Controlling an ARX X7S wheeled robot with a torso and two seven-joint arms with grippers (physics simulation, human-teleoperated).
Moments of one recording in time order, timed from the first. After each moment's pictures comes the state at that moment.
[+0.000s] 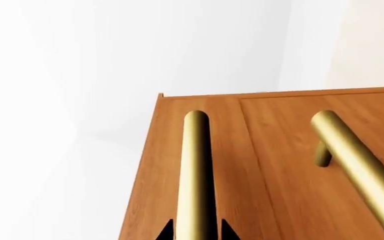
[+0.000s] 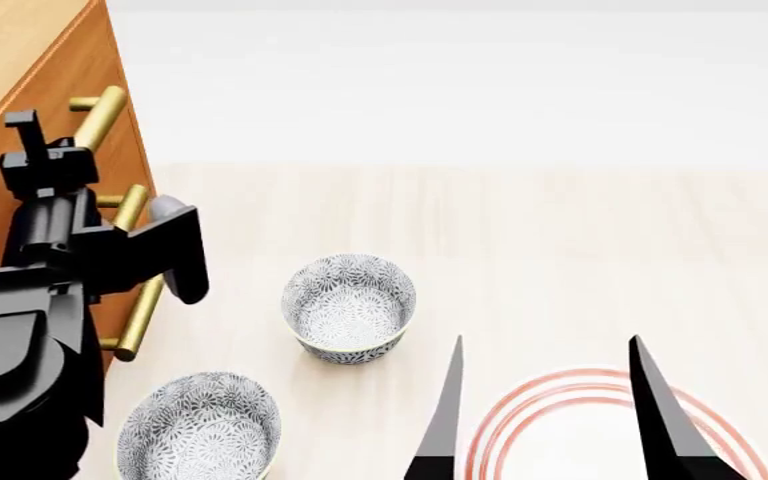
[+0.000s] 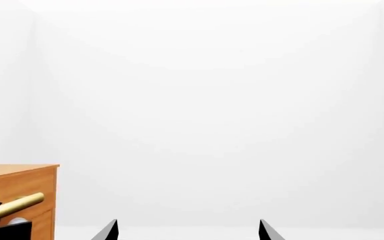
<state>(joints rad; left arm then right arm) -1.19 -0.22 1.21 -0.76 0.46 -0.80 -0.08 -0.02 0.38 -0.27 -0.84 0.23 0.27 0.45</state>
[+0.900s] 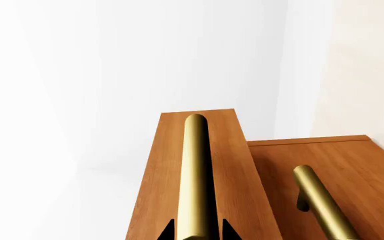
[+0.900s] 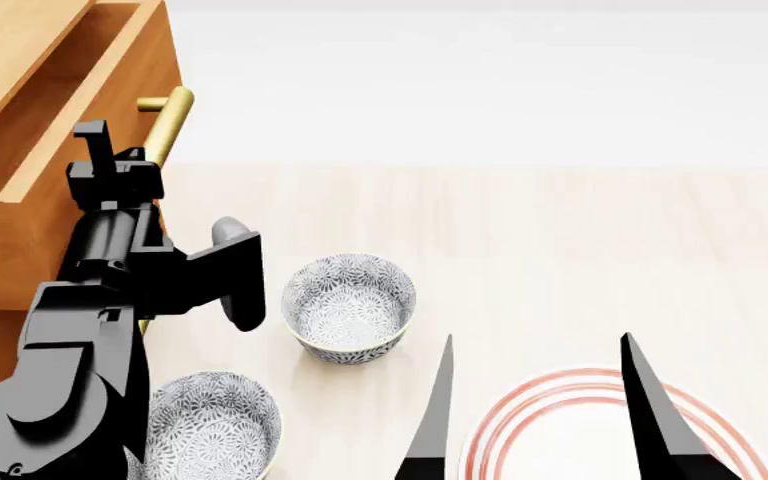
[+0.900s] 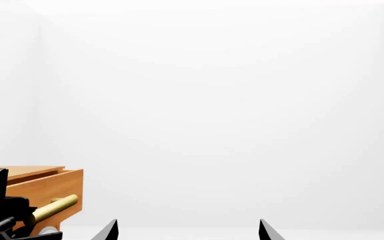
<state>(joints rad) -1.16 -0.22 1.28 -0.53 0.50 -0.91 0.00 -0.01 0.39 -0.29 -0.85 0.24 0.28 0.46</state>
